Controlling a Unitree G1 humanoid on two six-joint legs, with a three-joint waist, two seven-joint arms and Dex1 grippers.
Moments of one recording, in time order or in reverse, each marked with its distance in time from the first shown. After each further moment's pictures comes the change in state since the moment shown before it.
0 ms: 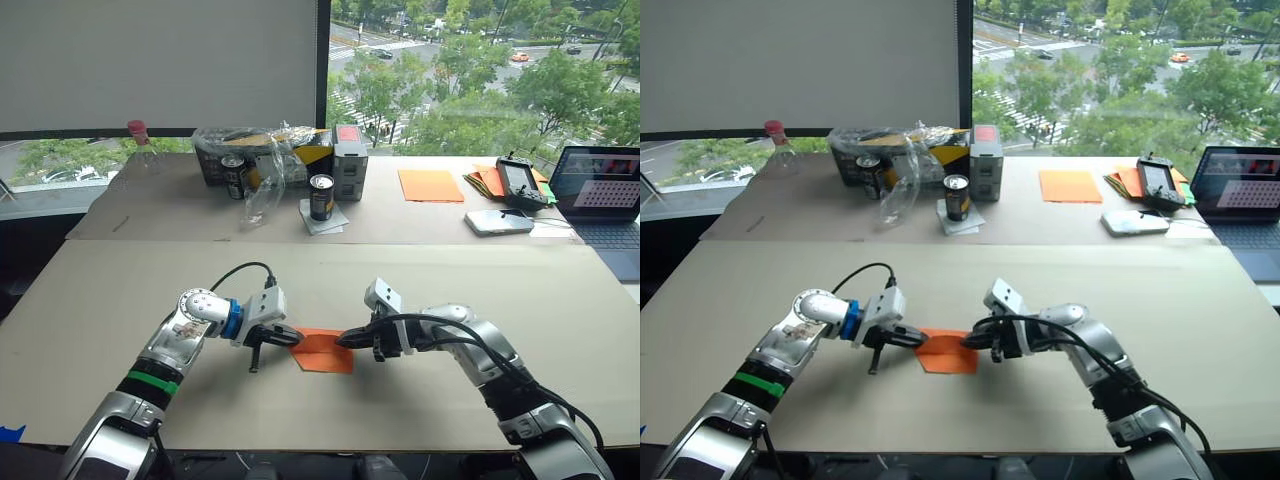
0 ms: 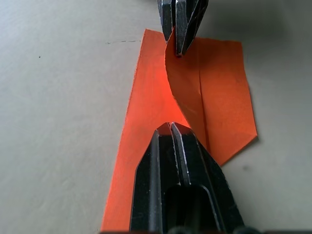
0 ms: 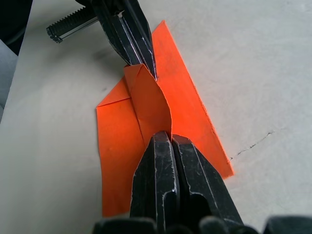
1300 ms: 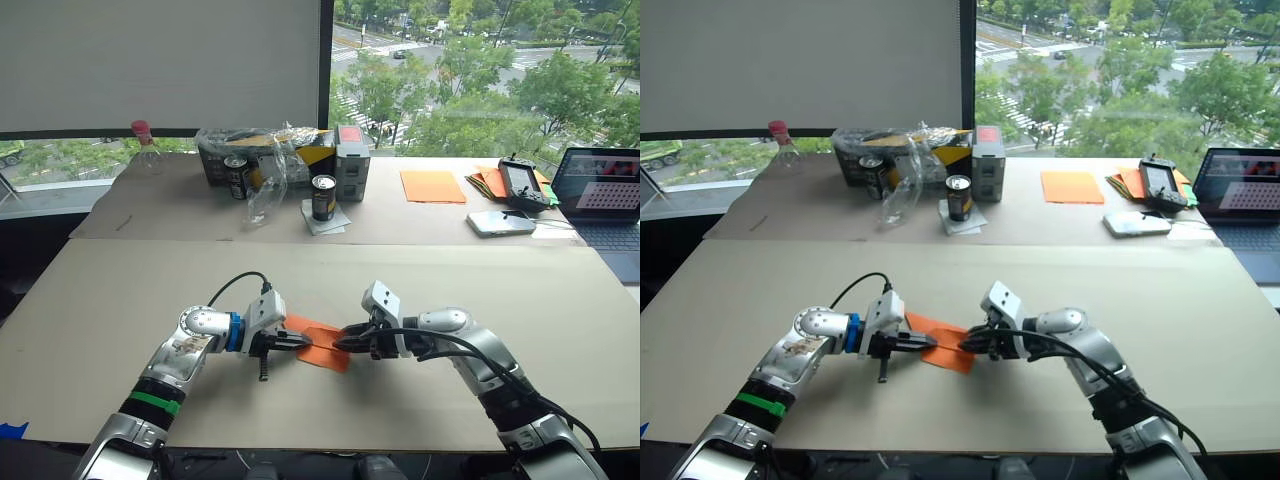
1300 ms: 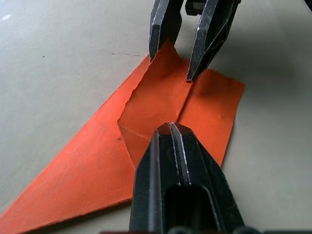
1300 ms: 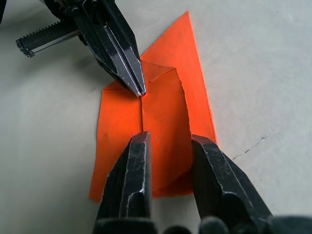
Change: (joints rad) left arm 0.102 -0.057 0.052 -0.075 -0.069 0.074 0.071; right arm 0.079 0.001 -0.043 -0.157 -0.029 0.053 -0.116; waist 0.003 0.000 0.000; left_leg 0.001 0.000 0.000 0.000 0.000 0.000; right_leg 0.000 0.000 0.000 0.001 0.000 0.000
